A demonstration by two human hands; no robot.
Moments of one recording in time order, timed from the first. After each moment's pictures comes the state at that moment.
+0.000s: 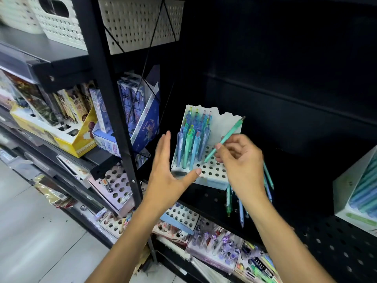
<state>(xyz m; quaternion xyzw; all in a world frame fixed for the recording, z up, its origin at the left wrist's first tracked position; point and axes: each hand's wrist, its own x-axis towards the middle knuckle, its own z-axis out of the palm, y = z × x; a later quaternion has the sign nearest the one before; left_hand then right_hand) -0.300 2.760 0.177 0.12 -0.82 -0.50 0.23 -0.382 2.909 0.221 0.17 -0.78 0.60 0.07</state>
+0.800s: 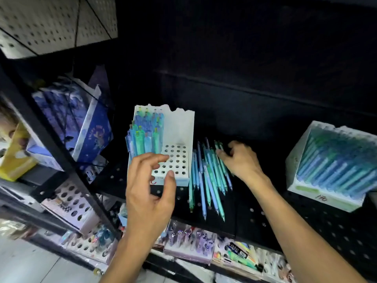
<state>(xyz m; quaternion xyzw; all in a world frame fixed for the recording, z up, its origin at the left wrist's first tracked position) -0.293 2.827 0.186 0.03 -0.78 -0.46 0.41 -0.459 3.008 0.195 0.07 -0.98 0.20 0.02</state>
